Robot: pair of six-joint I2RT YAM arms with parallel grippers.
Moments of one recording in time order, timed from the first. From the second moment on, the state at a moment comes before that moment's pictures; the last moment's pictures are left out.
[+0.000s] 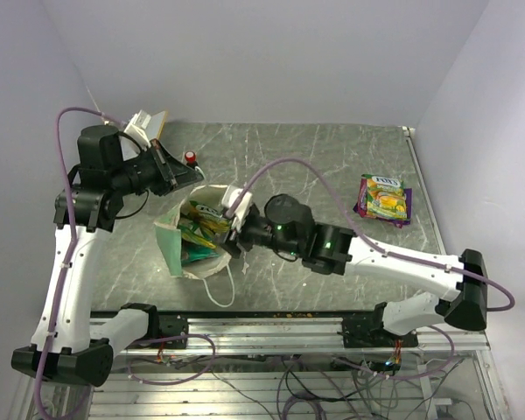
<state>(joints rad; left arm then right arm) -0.12 1.06 1.39 -0.78 0.67 -0.70 1.19 1.35 1.19 -0.04 0.03 -0.16</state>
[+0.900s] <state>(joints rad) -0.12 0.94 1.32 -0.73 0.67 -0.70 1.22 1.63 1.25 -0.08 0.21 -0.40</state>
